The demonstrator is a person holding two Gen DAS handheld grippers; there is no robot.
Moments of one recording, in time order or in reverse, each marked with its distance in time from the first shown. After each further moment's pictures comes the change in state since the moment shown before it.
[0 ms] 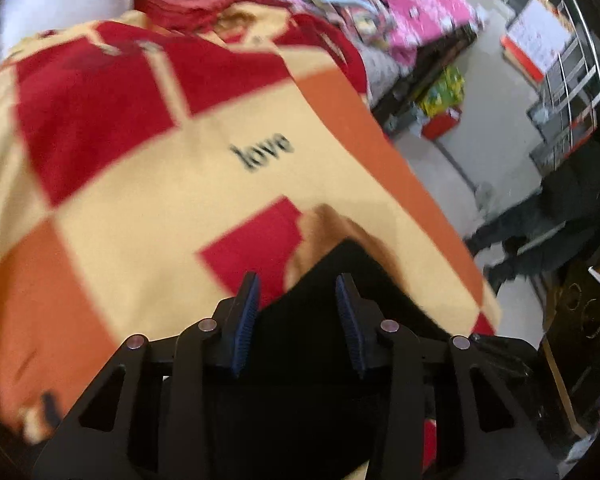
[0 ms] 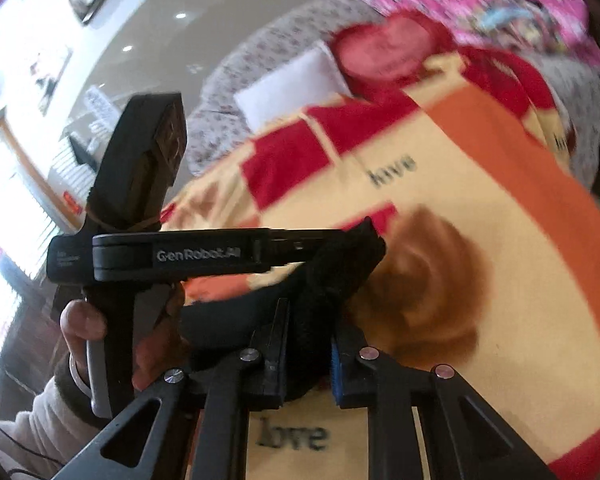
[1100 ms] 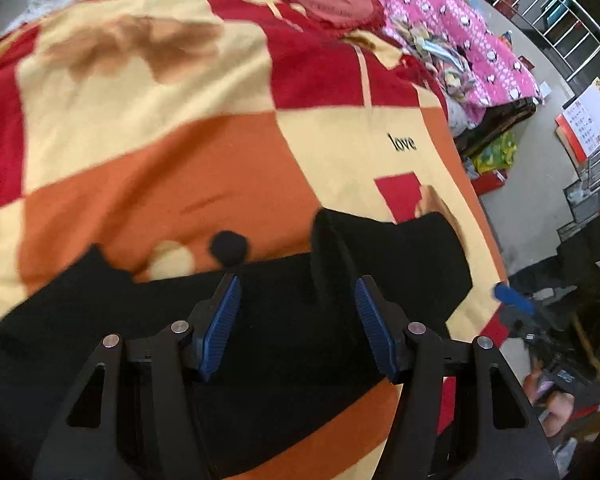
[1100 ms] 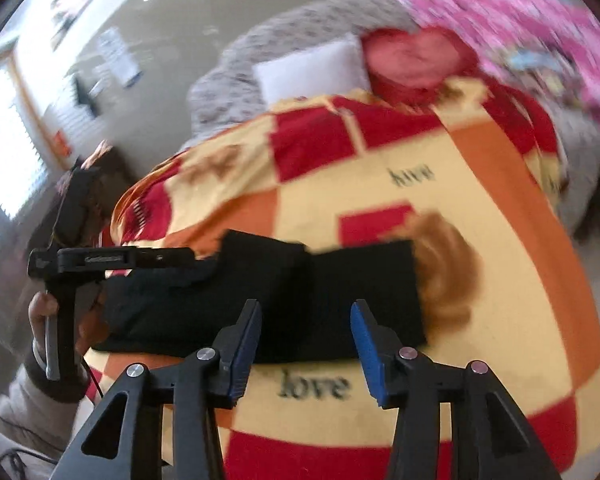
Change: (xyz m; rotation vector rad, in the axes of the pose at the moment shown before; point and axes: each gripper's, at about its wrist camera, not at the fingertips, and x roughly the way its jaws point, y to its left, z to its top) left arm -0.077 0.099 -0.103 -0.276 -0.039 0.085; right arm -0.008 0.012 -0.020 -0.019 0.134 -0.128
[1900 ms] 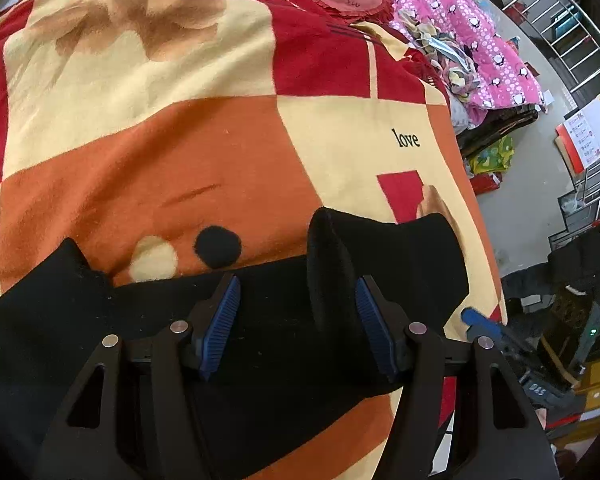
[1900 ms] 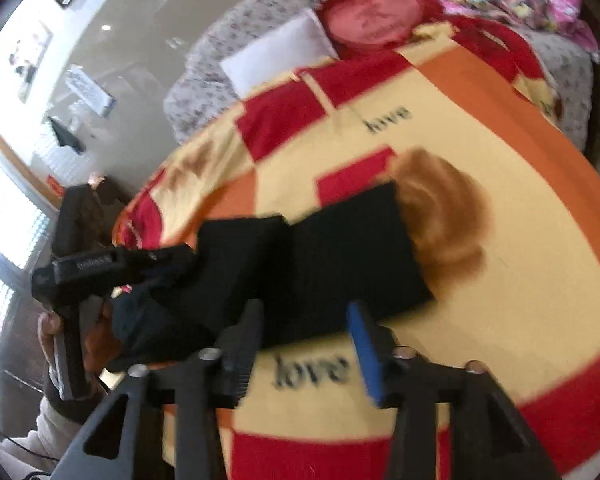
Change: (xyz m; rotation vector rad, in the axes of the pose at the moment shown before) left arm 0.007 0.009 0.004 -0.050 0.033 -0.029; right arm 0.020 -0.015 -0.017 0.107 0.059 0.031
